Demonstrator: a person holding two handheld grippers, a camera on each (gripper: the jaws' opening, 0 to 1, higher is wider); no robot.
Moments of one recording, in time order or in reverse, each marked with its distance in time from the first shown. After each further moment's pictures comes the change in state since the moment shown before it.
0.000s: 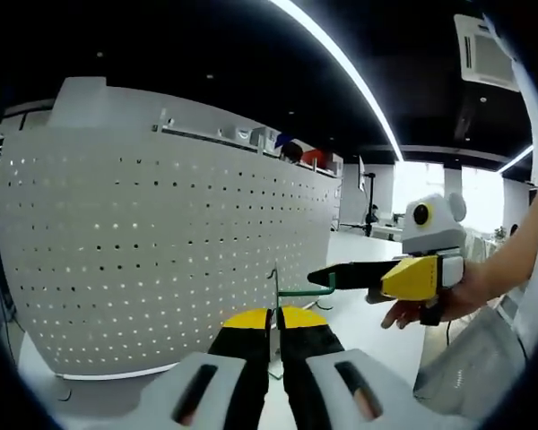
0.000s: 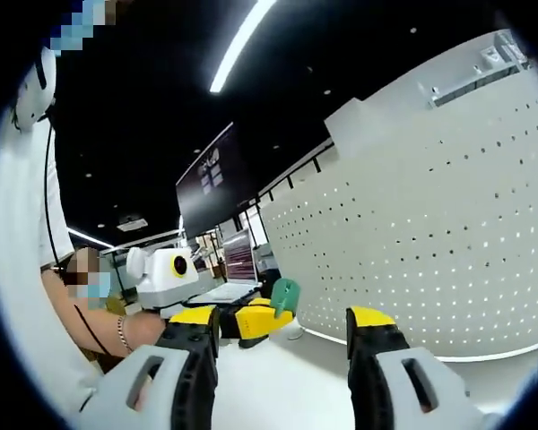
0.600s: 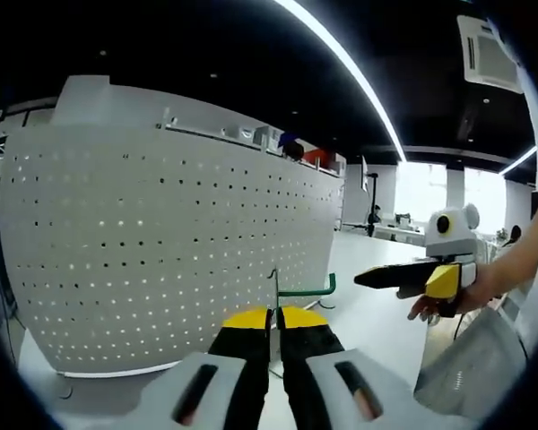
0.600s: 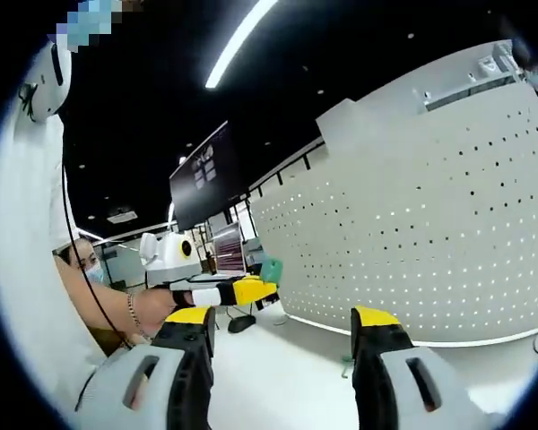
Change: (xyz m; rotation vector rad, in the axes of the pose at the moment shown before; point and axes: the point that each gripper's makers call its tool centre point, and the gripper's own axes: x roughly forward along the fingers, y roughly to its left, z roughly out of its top) left arm 0.000 0.003 -0.003 -0.007 0.004 0.006; right arm -0.050 -0.008 -0.009 -0.034 0.025 -0.056
